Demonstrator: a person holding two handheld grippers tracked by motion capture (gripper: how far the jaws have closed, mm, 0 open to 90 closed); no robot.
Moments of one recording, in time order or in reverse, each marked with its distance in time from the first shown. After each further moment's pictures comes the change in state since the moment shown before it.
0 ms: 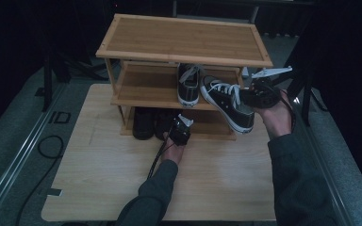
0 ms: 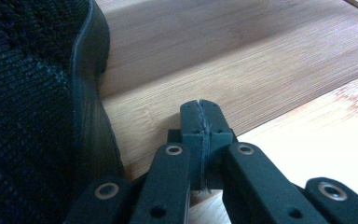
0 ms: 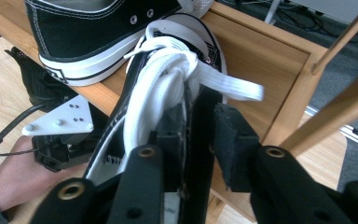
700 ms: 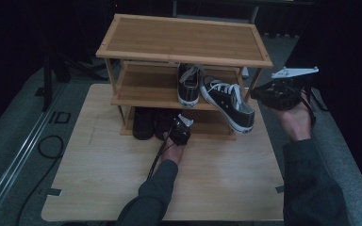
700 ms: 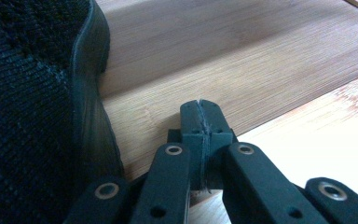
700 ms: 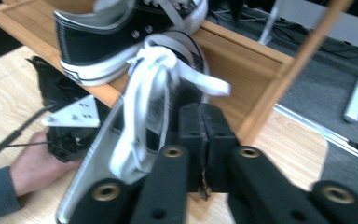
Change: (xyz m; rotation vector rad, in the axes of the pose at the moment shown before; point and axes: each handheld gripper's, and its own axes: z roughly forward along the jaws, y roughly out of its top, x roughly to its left) left arm 0.000 0.000 0.000 -0.002 0.000 -0.005; right arm -0.014 -0.009 -0.044 -0.063 0.006 -0.010
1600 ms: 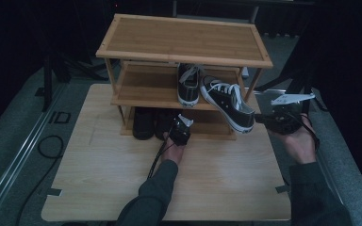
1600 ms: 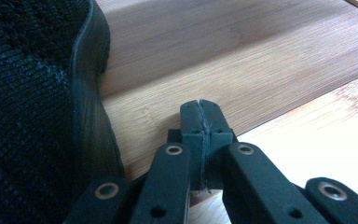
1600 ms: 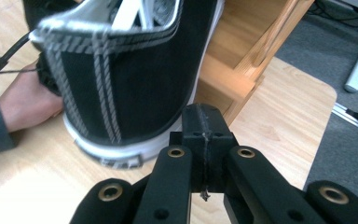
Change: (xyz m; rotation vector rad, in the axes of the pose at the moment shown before) left arm 0.000 0.000 0.000 0.000 0.000 0.000; right arm 0.010 -0.061 -0.002 0.116 -0.001 -0.029
